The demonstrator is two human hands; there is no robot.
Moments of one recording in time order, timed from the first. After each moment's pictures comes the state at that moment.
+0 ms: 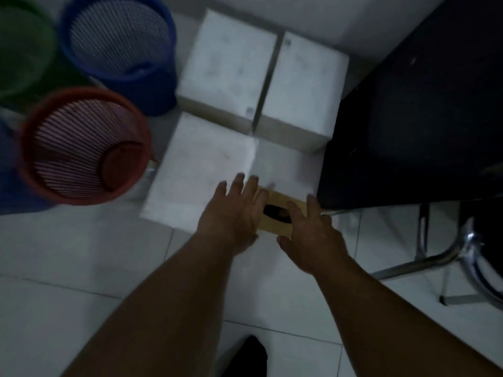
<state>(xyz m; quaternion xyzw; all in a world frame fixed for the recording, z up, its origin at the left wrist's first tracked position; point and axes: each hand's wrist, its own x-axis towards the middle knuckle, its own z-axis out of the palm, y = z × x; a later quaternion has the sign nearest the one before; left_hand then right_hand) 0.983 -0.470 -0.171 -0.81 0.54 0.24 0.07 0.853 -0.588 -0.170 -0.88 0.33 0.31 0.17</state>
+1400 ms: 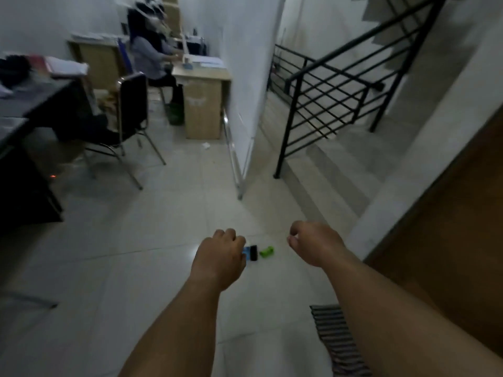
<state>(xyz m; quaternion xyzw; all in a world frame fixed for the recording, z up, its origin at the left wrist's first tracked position) 0.204 -0.148 0.356 -0.07 1.00 0.02 -0.04 0.079 0.032 0.409 -0.25 0.96 -0.02 0.10</state>
